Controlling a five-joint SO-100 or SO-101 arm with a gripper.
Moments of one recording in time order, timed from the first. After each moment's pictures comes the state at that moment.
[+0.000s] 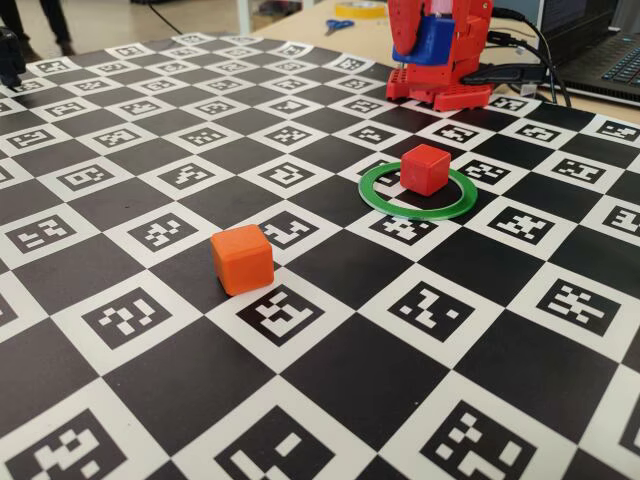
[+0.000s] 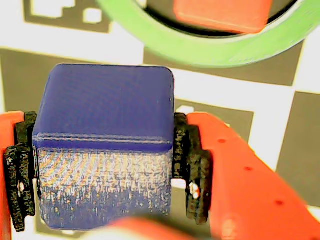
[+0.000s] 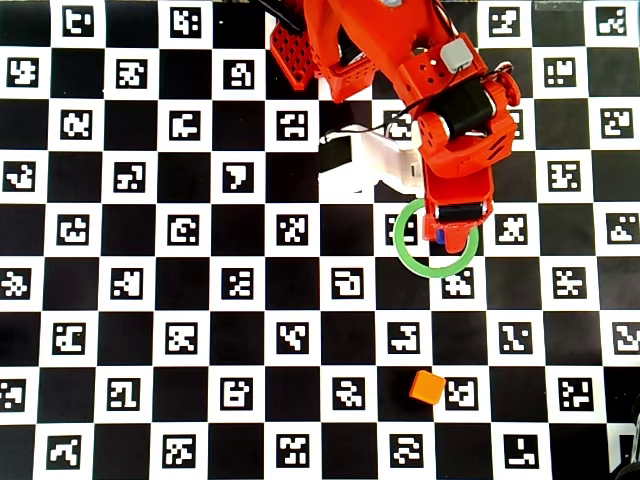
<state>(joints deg) -27.9 106.1 105.7 73.3 25.2</state>
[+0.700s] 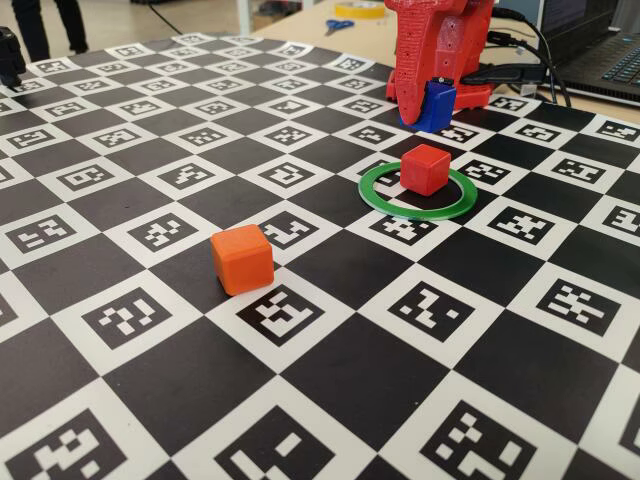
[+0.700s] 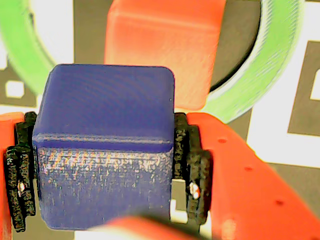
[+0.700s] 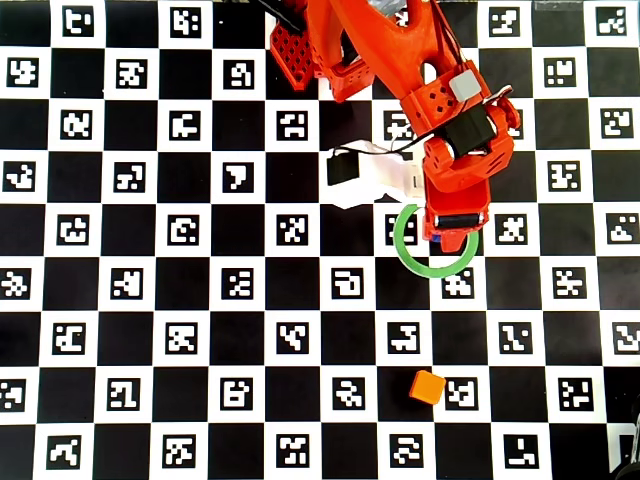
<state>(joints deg) -28.8 102.7 115.0 65.0 26.5</state>
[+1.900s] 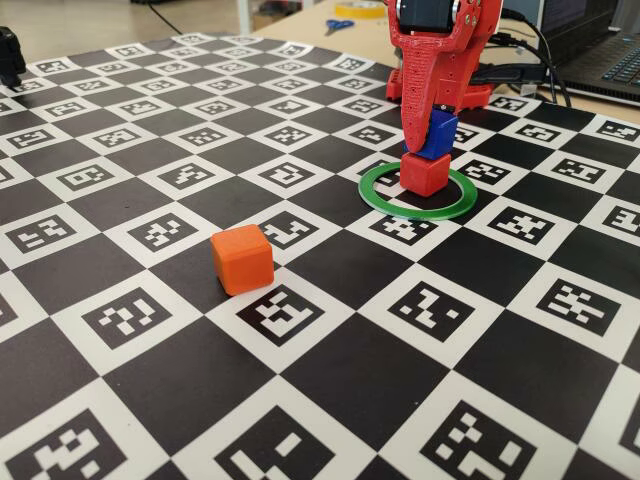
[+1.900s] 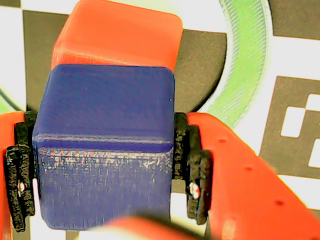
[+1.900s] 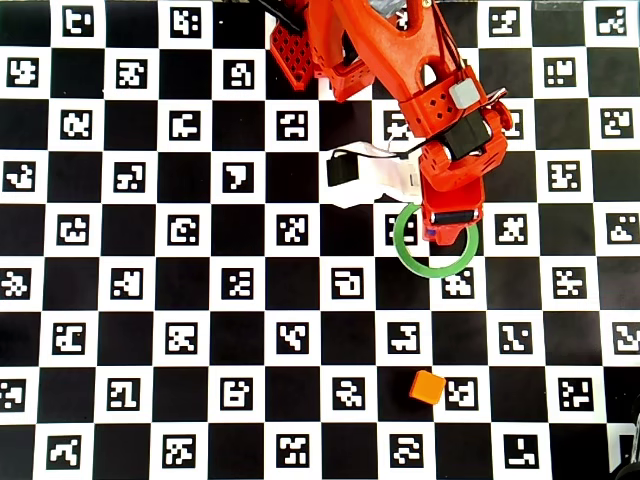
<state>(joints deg) -30.2 101.7 121.5 58.8 26.5</state>
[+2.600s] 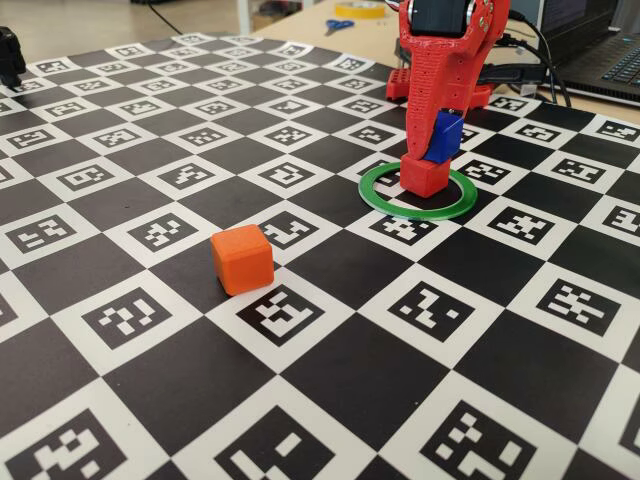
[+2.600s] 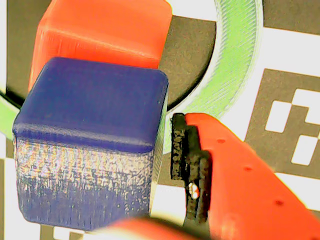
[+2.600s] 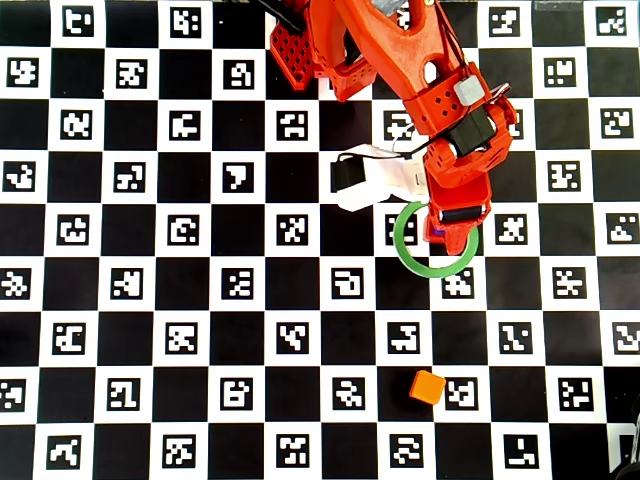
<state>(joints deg) -32.2 101.7 122.2 57.9 25.0</state>
